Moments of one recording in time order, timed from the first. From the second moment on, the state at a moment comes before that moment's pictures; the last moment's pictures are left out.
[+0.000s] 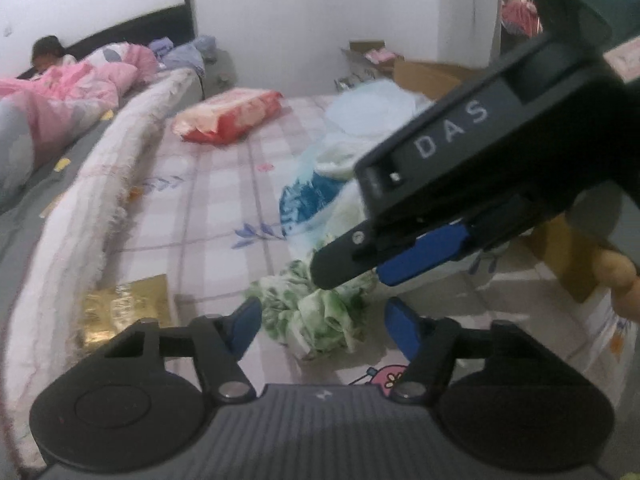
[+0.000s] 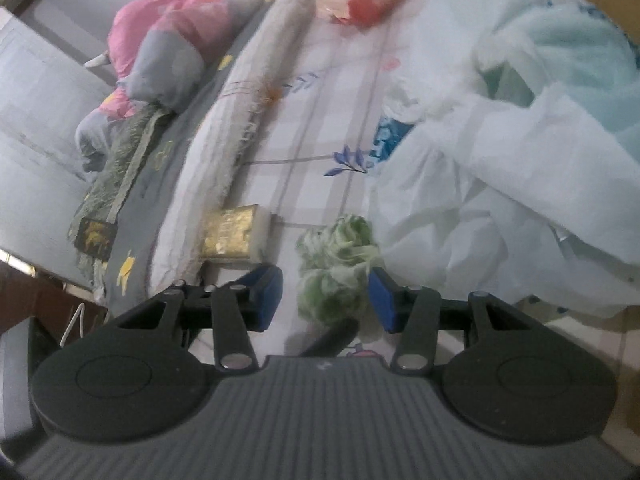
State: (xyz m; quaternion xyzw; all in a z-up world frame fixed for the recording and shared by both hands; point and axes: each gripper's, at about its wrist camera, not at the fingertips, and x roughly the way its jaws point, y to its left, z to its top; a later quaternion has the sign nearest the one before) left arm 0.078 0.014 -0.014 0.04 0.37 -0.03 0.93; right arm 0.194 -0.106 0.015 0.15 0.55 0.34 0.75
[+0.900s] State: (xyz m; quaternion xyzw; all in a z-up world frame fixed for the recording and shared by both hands) left arm 0.060 0.006 0.016 0.03 0.36 -0.02 0.93; right arm 0.188 -0.119 0.008 0.22 0.55 0.35 0.72
